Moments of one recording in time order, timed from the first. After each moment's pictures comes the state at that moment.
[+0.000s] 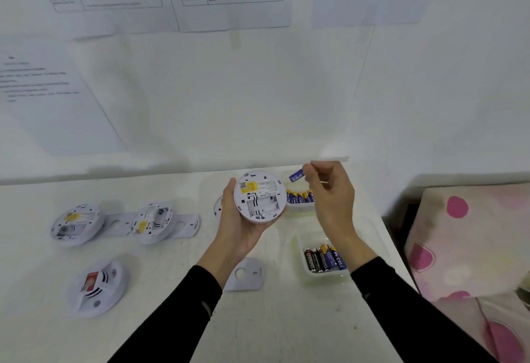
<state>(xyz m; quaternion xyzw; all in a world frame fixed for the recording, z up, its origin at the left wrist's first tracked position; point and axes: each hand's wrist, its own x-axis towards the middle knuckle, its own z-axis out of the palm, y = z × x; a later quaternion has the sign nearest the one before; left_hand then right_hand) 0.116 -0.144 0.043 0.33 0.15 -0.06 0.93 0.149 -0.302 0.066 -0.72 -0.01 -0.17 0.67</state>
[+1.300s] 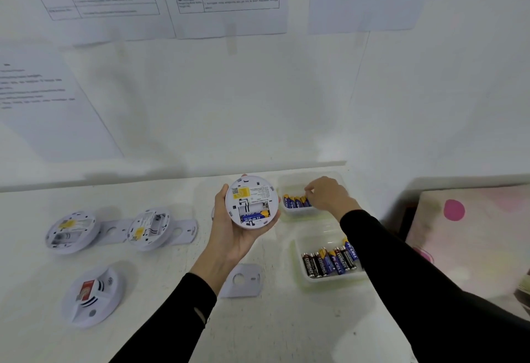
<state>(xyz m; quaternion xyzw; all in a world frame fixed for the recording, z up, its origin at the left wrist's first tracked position) 0.119 -0.136 0.034 0.26 0.14 -0.08 0.95 0.253 -0.328 0.015 -0.99 -0.06 0.11 0.11</state>
